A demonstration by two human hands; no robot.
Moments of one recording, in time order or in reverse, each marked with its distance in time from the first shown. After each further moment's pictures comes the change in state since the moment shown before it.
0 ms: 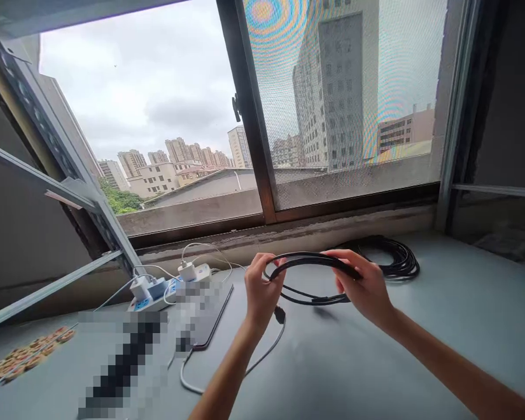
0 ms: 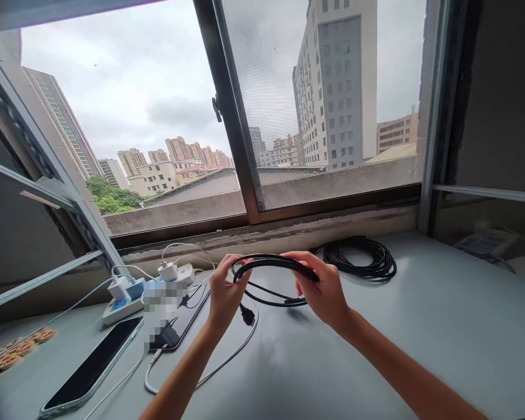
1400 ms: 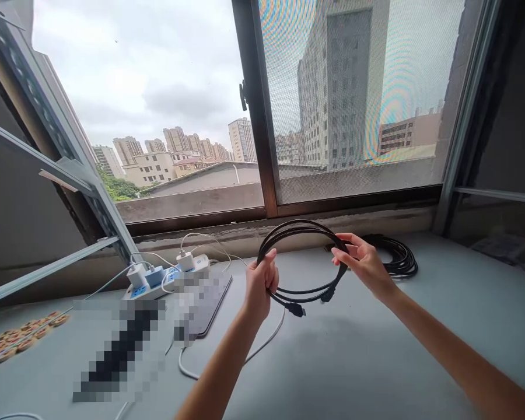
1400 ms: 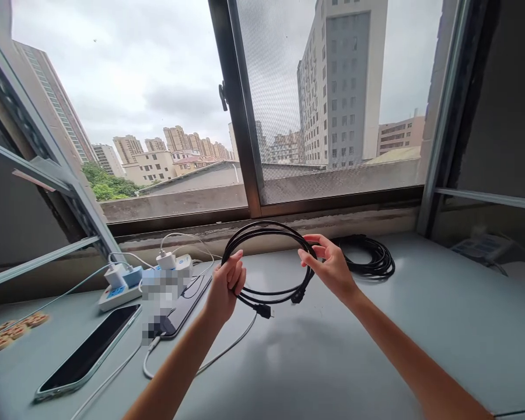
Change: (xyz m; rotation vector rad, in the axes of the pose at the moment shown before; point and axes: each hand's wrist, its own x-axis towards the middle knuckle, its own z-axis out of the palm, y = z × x) left_hand -0.006 0.002 -0.002 -0.825 -0.064 -0.656; right_hand 0.012 0.032 -0.019 -0.023 -0.019 0.419
